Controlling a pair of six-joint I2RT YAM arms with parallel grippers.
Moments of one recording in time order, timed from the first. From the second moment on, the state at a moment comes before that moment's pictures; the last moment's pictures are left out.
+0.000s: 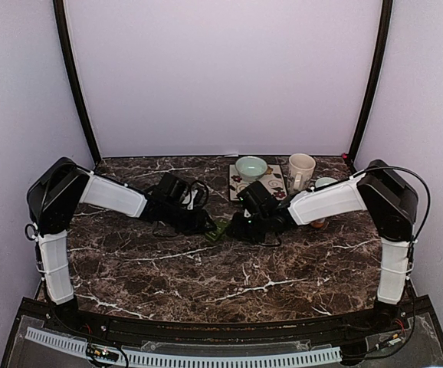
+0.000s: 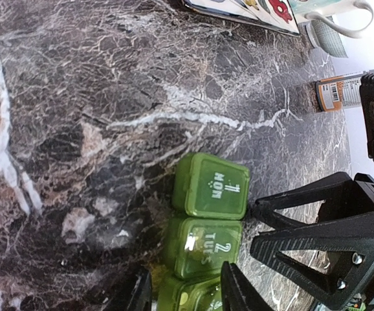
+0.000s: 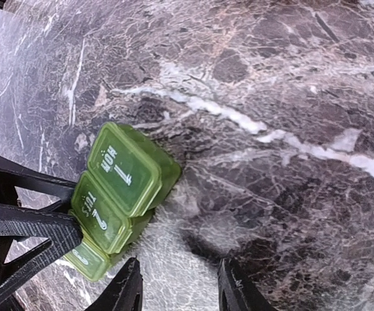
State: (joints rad) left arm -0.65 1.98 1.12 0.02 0.43 -0.61; right arm 0.87 1.98 1.19 -0.12 -0.02 0.91
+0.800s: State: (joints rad) left arm -0.65 1.93 1.05 0.03 0.45 -0.63; right arm 0.87 1.97 1.17 -0.05 -0.08 0.93
